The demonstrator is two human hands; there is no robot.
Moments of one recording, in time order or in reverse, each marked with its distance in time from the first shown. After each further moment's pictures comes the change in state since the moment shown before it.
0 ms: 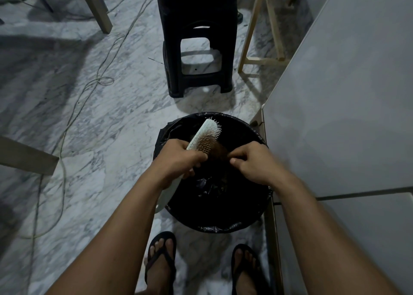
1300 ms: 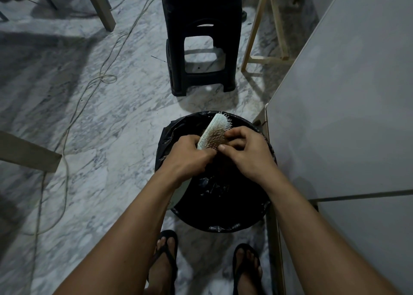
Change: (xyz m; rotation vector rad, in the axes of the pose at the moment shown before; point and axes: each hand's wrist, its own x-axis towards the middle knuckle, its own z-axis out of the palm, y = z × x) left_hand 0.000 0.002 0.009 0.056 0.013 0.150; right_hand 0.004 -0.021 0.017 0.513 0.246 -0.079
